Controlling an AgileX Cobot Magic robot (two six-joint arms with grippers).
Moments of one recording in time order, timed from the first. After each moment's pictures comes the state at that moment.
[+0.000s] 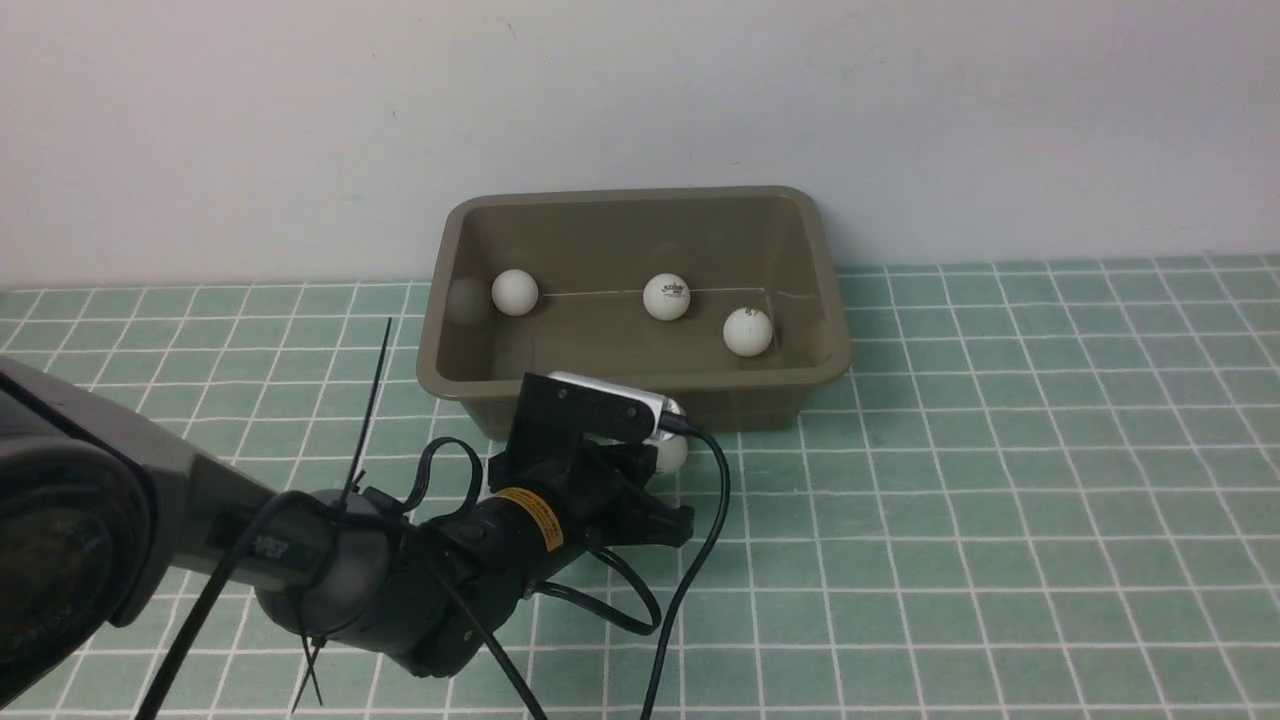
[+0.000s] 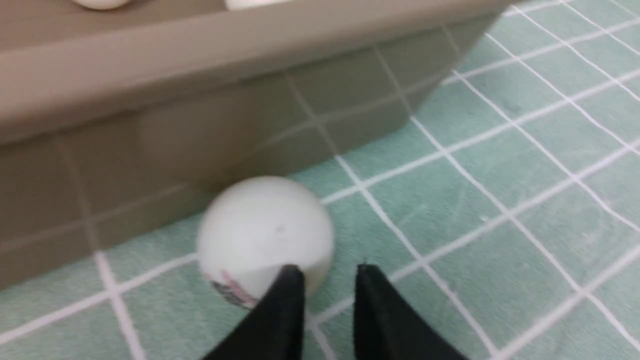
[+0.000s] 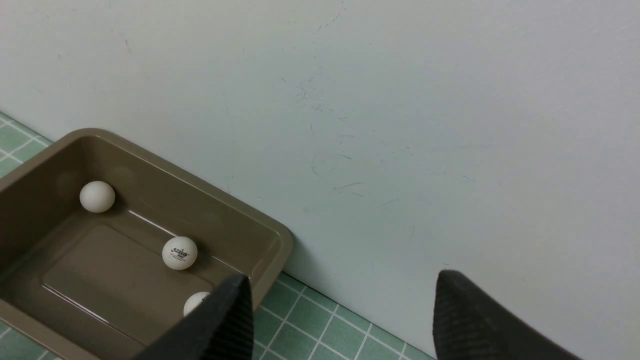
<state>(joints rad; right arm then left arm) 0.21 1.39 -1.67 0.15 0.88 -0.44 -0.55 2.05 -0.81 0.19 -0.74 -0.37</state>
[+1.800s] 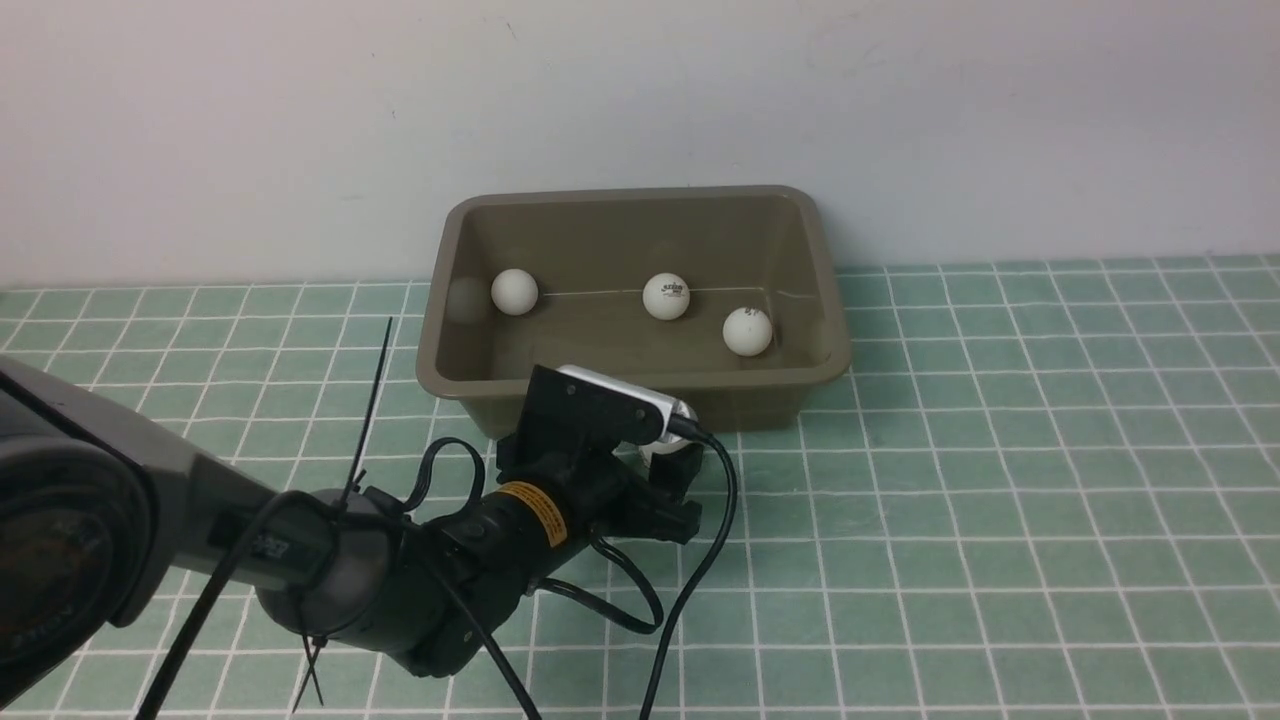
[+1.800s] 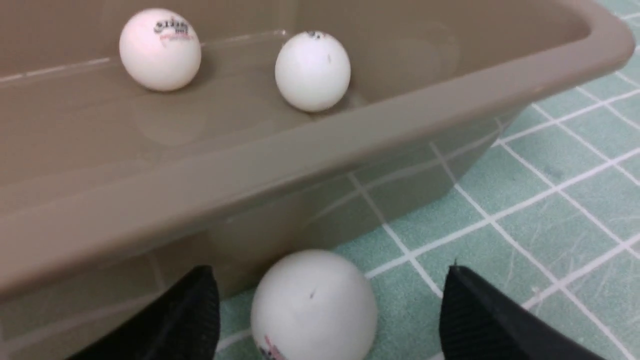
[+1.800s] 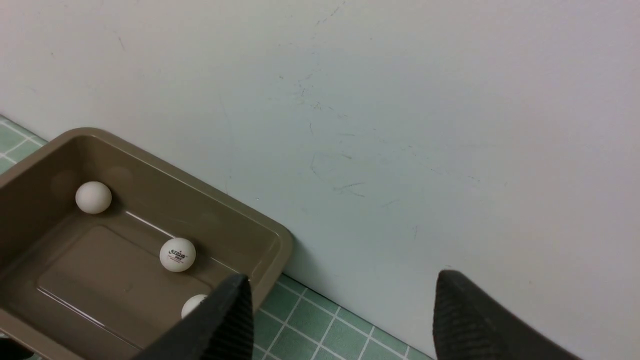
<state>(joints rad) 0.21 1.42 -1.67 0.16 0.86 -0.44 -0.55 2.06 -0.82 0.06 -0.82 -0.23</state>
